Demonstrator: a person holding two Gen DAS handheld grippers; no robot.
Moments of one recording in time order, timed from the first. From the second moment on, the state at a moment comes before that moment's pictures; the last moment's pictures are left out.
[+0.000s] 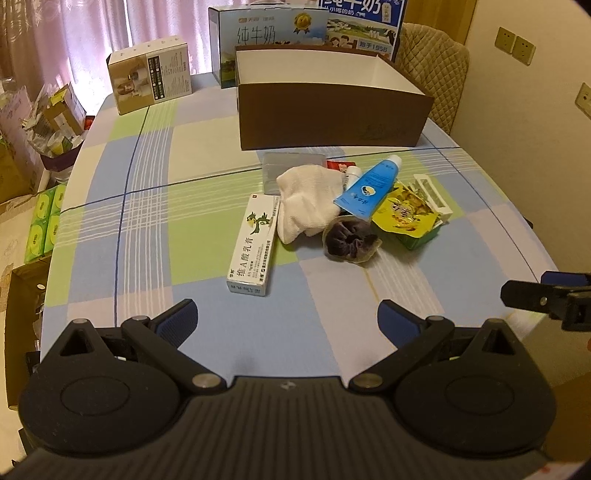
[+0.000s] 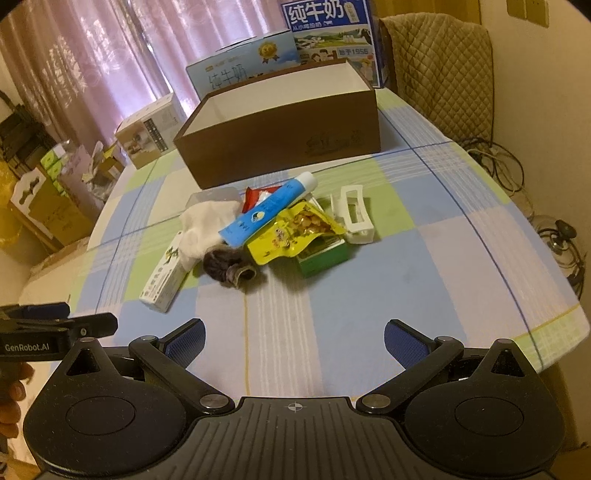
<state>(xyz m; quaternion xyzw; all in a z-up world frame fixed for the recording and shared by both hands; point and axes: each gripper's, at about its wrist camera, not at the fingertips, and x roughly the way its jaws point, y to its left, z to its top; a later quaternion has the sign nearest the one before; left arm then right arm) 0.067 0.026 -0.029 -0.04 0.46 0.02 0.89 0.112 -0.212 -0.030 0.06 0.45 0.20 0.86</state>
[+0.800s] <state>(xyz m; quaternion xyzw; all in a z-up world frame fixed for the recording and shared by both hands) 0.123 0.052 -0.046 -0.04 0.48 0.08 0.87 0.221 -0.241 -0.101 0.35 0.47 0.20 0.78</state>
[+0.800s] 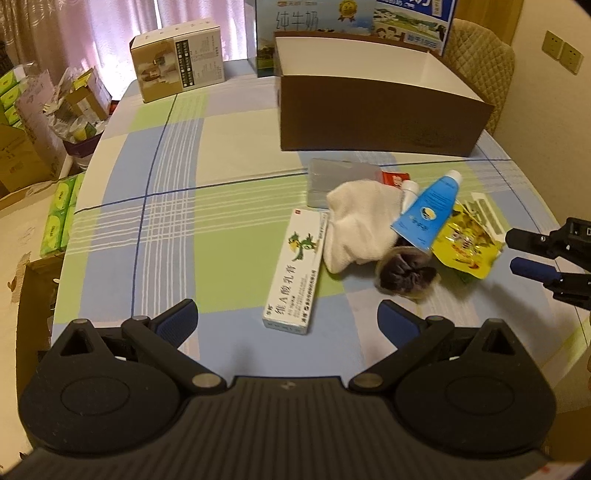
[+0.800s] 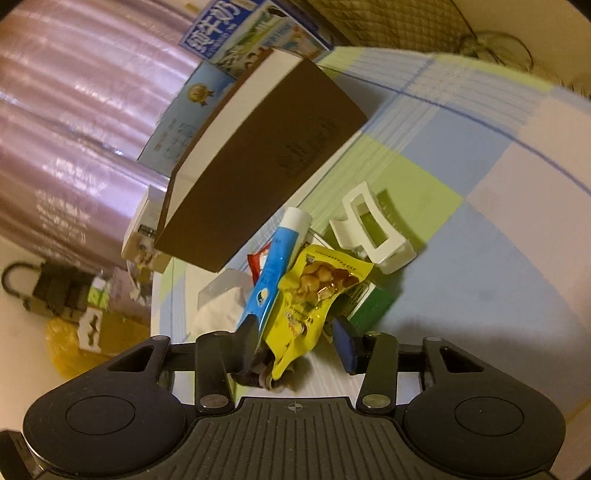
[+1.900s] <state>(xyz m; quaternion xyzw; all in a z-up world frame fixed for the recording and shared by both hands) 0.157 0.064 -0.066 -0.04 0.50 0.09 0.86 0.246 -0.255 -0.134 0.43 0.47 0.23 0.74</state>
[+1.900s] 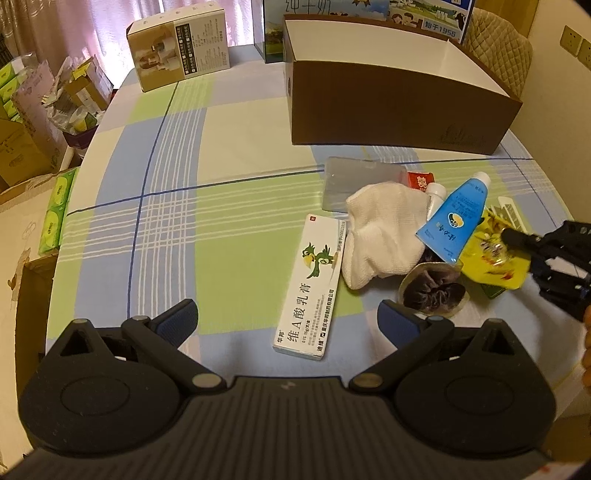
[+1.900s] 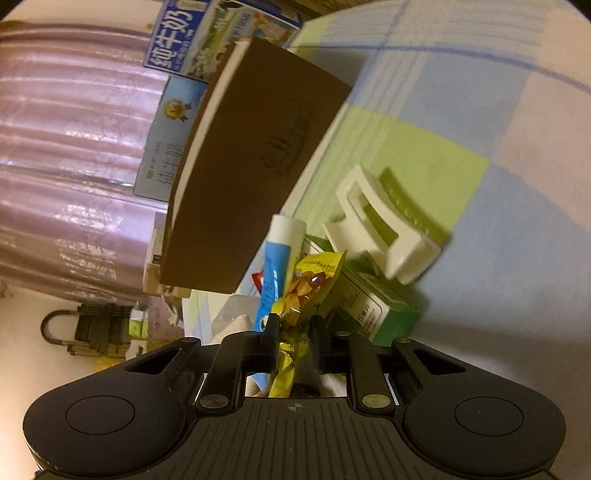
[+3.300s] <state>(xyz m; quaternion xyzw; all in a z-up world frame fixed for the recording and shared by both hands) 0.194 0.072 -0.088 -0.03 0.49 0.08 0.87 0.299 -0.300 -0.073 0.37 0.45 0.25 0.77</state>
